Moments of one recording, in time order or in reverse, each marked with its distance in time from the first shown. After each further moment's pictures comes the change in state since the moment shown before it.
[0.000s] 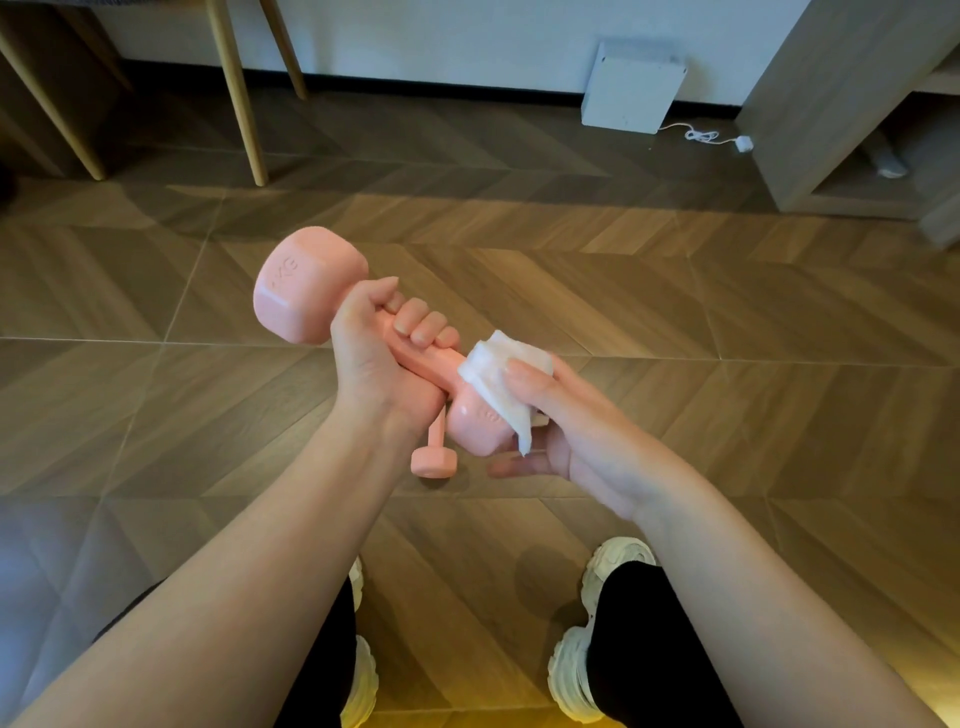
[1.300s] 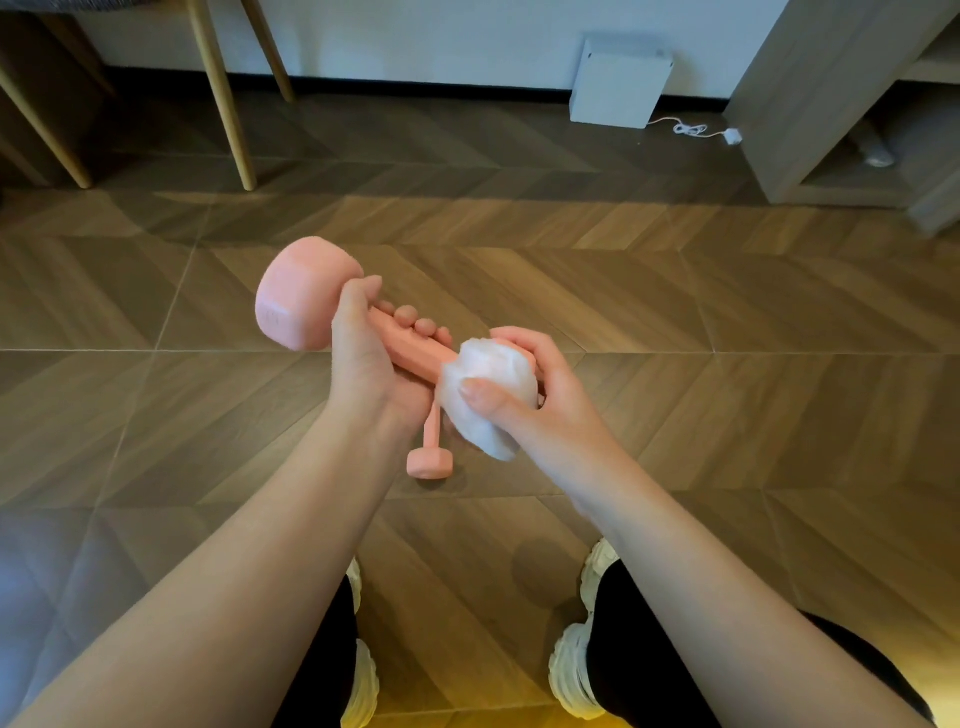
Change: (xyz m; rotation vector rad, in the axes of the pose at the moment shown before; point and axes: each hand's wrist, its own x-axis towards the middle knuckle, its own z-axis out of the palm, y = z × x) left_hand 0.000 -0.004 0.004 0.053 0.155 0.001; right_hand 0.002 0.006 0.012 -0.174 0.229 -0.201
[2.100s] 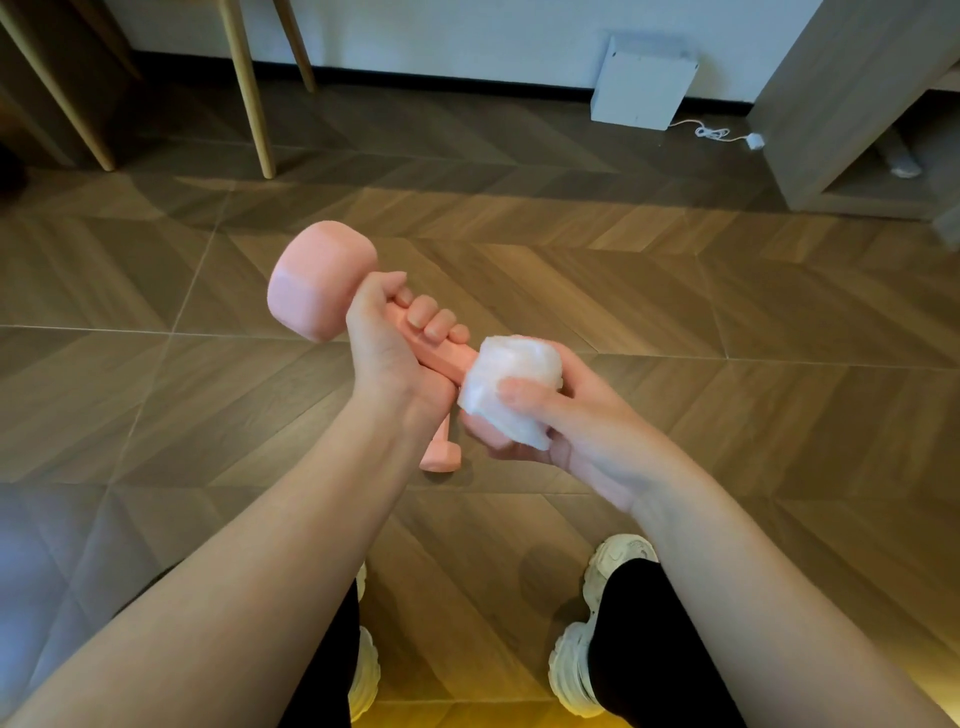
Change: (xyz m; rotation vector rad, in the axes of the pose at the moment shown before) left_hand -0.002 0.000 -0.002 -0.003 -0.080 0.037; right_hand 0.005 0.000 -0.012 0.225 -0.159 0.210
